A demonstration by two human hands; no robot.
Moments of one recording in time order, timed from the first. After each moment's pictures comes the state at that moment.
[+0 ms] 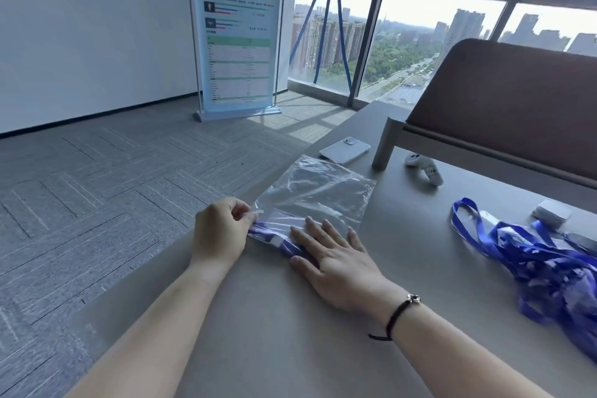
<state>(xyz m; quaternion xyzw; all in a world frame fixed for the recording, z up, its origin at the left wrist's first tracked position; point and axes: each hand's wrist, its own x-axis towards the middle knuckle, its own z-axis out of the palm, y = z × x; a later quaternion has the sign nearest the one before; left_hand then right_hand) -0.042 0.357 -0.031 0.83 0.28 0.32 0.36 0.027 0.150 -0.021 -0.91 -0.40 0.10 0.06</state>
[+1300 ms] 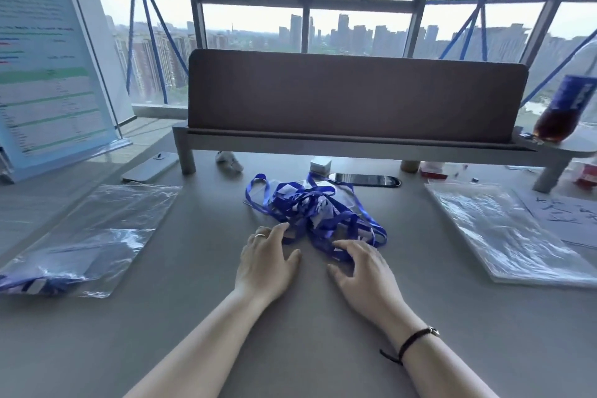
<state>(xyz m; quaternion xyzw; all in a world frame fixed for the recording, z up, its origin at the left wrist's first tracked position) 0.022 -0.013 -0.036 0.94 -0.04 0.12 0.32 -0.020 -0.209 -0.023 -0.95 -0.03 -0.11 0.29</state>
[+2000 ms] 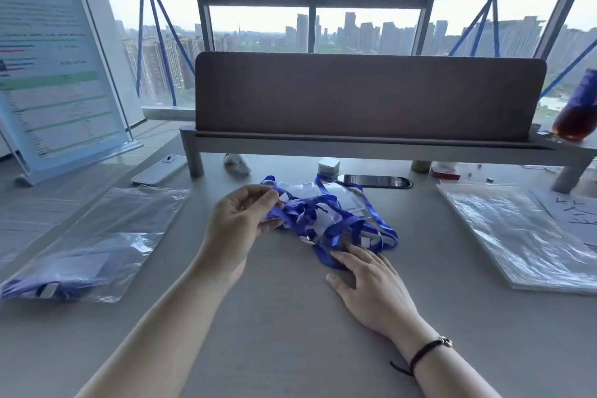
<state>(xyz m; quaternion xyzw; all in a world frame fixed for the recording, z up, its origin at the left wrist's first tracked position) -0.007 0.013 0.072 0.60 -0.04 0.09 0.79 -0.021 -0.207 -0.024 -0.97 -0.08 -0.09 0.20</state>
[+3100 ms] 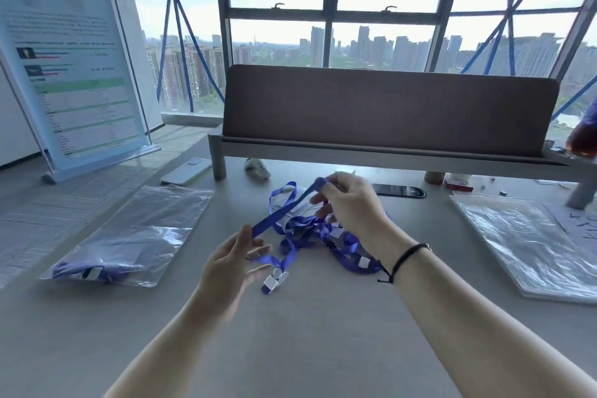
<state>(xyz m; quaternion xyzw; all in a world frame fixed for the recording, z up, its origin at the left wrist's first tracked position) -0.052 0.057 0.029 0.54 0.08 0.04 0.84 0.013 -0.133 0.101 -0.81 -0.06 -0.06 0.58</state>
